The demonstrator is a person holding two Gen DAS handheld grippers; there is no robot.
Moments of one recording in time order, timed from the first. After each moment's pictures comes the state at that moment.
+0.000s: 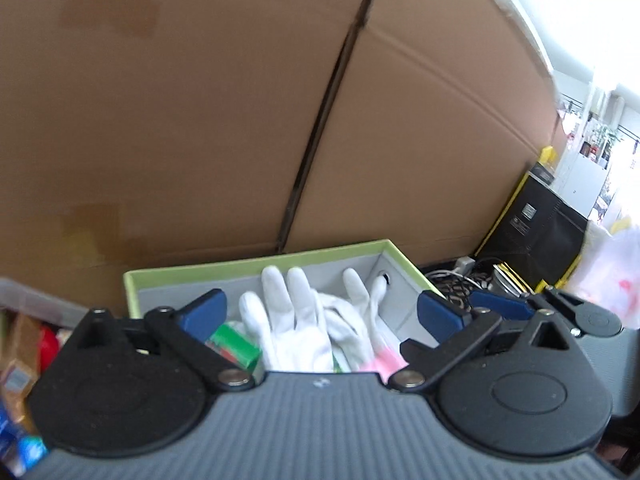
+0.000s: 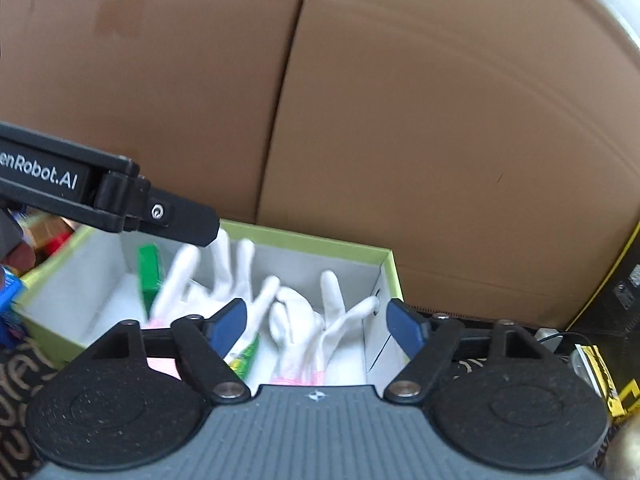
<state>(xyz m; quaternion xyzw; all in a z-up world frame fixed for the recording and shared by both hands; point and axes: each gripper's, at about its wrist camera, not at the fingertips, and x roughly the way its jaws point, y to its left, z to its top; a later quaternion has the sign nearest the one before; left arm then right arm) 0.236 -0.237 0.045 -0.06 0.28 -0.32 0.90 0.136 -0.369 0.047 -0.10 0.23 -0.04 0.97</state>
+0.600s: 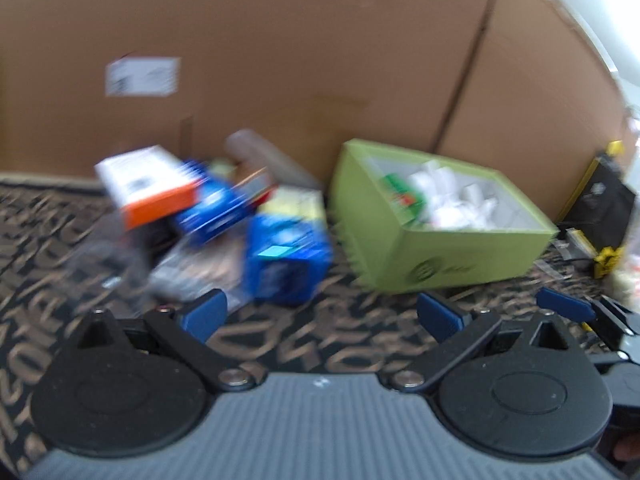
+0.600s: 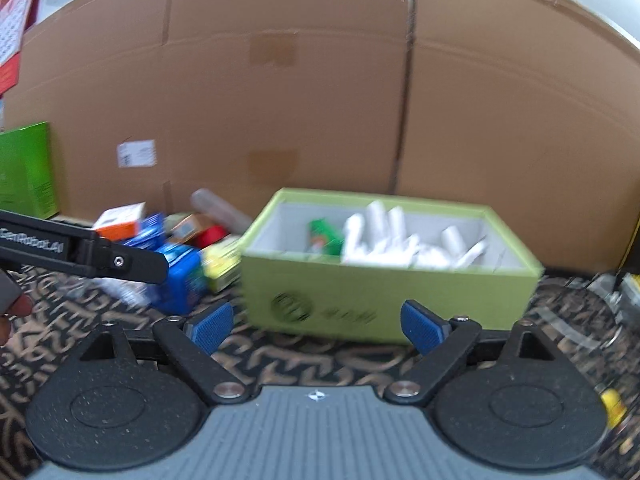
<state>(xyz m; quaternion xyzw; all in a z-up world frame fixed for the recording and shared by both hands) 0.107 -0.063 -0.017 -0.08 0.32 -0.16 0.93 0.024 -0.270 0.018 -0.03 0.20 0.04 0.98</state>
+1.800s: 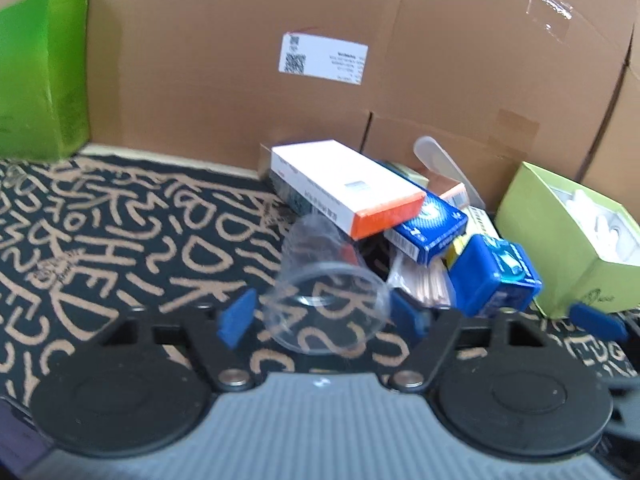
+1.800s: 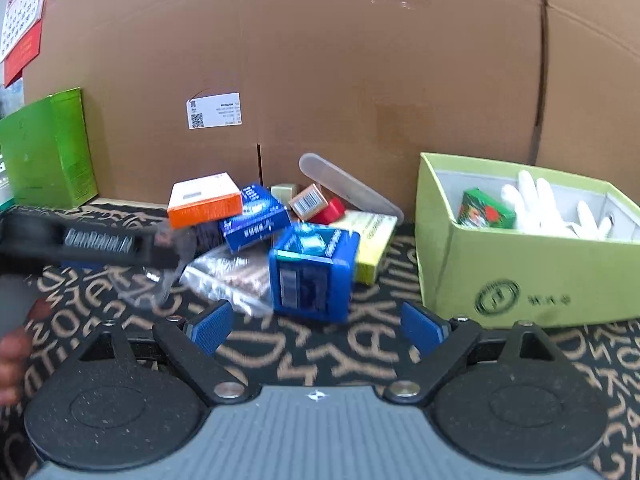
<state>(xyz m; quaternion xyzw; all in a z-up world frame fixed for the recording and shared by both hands) 0.157 0.044 -0.049 -0.10 0.34 -0.05 0.94 0.090 -0.140 -0.020 -0.02 0.23 0.07 0.97</state>
